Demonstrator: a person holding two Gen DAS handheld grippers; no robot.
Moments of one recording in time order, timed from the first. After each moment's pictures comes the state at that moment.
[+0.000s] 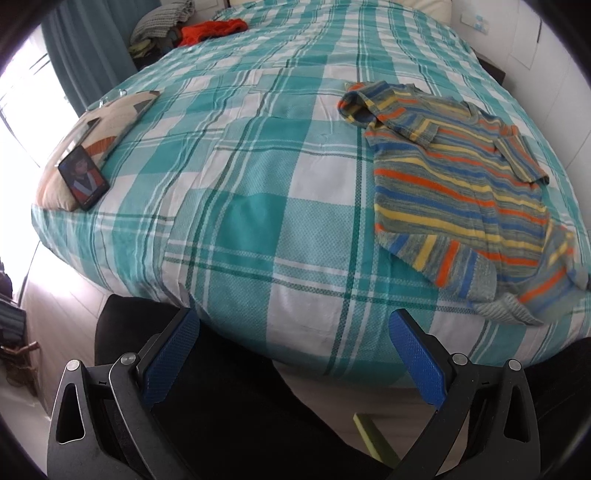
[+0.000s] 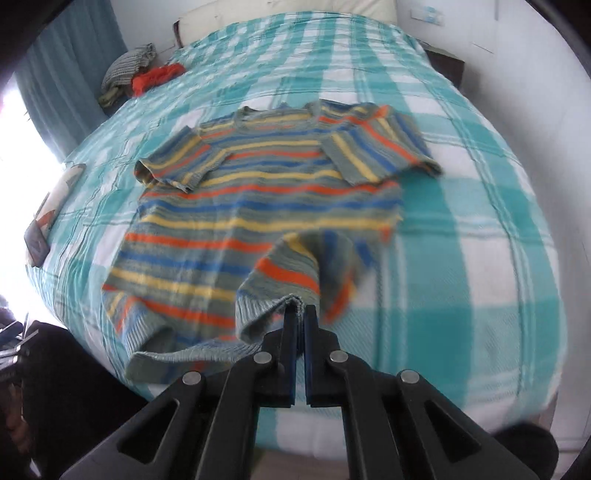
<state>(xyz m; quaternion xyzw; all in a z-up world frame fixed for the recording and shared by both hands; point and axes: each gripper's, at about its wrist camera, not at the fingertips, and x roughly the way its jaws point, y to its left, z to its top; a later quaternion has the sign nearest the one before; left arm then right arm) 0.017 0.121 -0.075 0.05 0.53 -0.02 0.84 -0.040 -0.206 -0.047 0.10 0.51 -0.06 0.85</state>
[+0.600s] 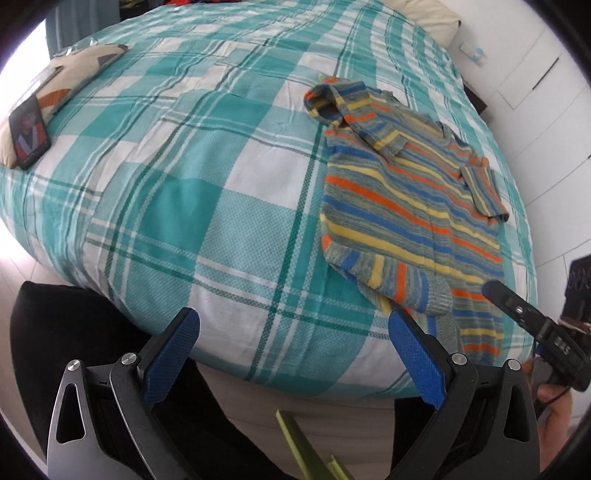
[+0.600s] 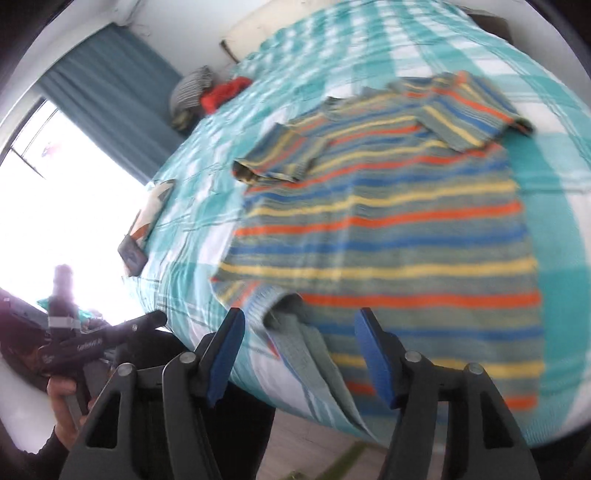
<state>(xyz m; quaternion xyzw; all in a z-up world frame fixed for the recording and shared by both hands) 0.046 0.122 -0.084 -0.09 0.56 -0.07 0.82 -0.001 -0.165 -0.060 0.23 0.47 0.15 0.84</state>
